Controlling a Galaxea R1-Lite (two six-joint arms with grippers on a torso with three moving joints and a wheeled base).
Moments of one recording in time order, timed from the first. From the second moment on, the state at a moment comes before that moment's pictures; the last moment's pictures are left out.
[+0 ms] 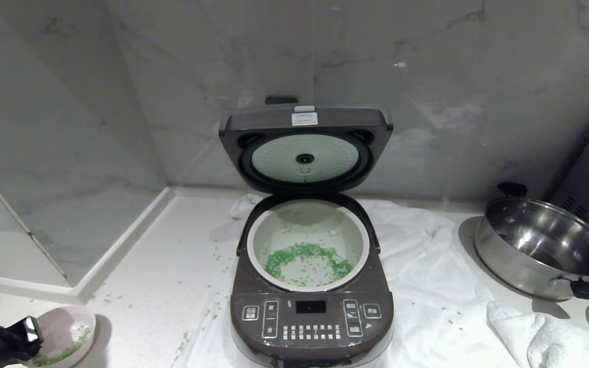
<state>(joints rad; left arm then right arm) 0.61 1.91 -0.56 -0.23 -0.07 -0.16 0.00 0.00 0.00 0.01 0.00 -0.01</state>
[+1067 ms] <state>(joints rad) 0.17 1.79 -0.56 -0.12 -0.06 -0.45 0.00 0.02 -0.02 0.01 0.00 -0.01</state>
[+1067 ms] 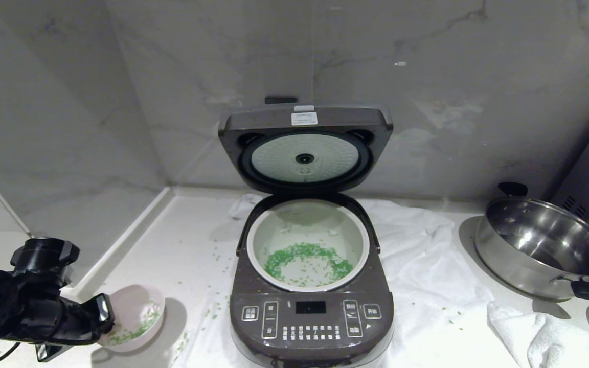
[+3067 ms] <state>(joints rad) -0.06 1.74 -1.02 0.30 -0.05 -0.60 0.24 1.55 -1.19 0.03 0.61 0.67</state>
